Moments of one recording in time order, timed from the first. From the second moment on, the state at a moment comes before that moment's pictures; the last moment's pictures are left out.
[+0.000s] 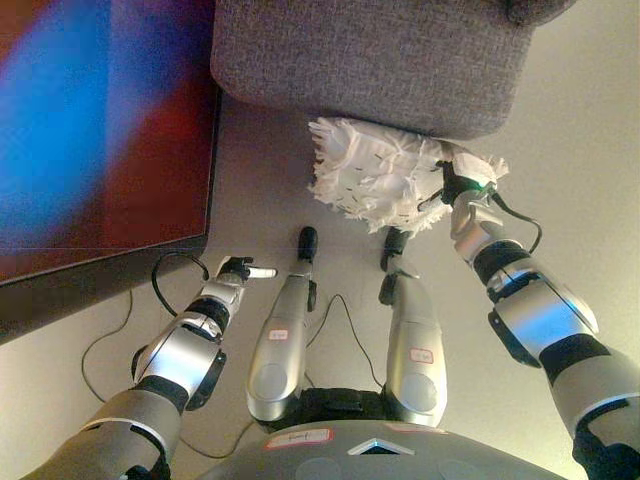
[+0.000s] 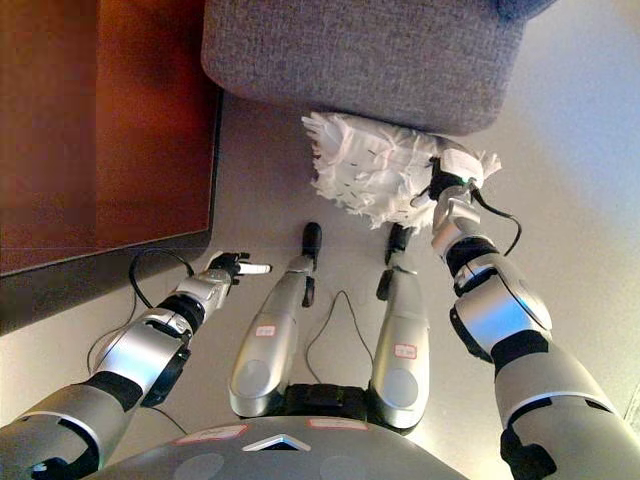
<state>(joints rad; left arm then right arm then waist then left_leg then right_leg) -0.62 0.25 -0.41 1.26 -0.29 0.30 0.15 -0.89 -0.40 0.63 1.21 -0.33 0.26 -0.22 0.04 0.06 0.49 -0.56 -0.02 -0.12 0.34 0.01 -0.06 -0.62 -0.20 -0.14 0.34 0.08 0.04</state>
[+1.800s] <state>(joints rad) -0.55 0.27 -0.40 1.21 -0.54 0.34 0.28 -1.33 -0.53 0.78 1.19 -0.26 0.39 -0.11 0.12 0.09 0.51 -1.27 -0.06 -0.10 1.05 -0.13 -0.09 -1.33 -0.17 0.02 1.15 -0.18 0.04</state>
